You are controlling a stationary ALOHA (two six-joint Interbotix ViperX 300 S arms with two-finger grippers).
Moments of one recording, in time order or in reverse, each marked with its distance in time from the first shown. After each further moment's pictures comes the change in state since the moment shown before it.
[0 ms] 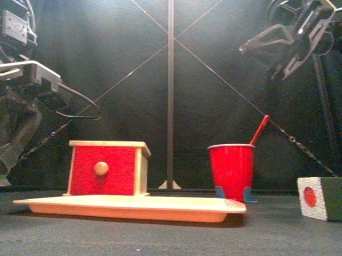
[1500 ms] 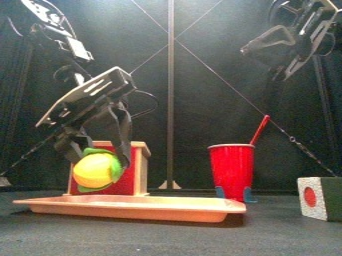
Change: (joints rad) left arm 0.201 0.179 -0.115 0.279 -0.423 -0.005; right arm 0.000 -0.003 0.008 -0.002 0.000 0.000
